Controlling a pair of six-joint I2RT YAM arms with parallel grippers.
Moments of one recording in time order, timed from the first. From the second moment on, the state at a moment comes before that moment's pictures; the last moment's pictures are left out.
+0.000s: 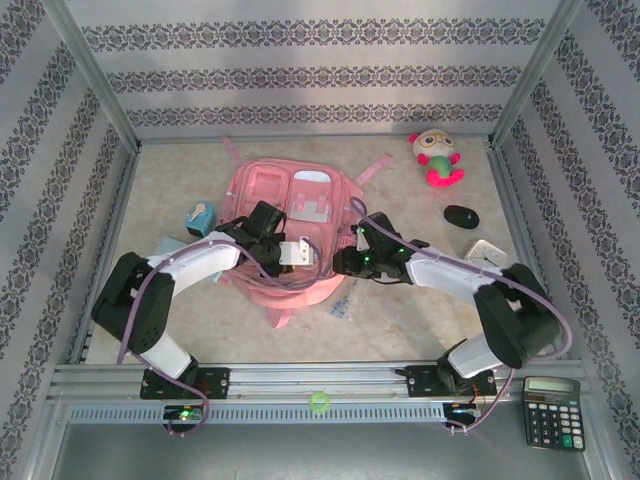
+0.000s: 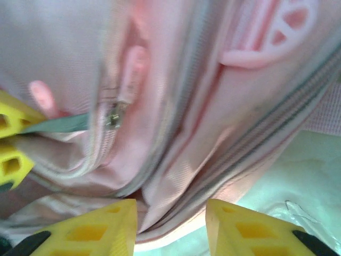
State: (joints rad) left arm -0.52 1.57 0.96 -0.44 0.37 0.96; right arm 0.56 1.45 0.76 -0.22 -0.35 0.64
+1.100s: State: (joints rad) left arm -0.43 1.35 0.84 -0.33 0.70 0.74; right arm 0.28 1.92 1.48 -0.92 -0.61 -1.14
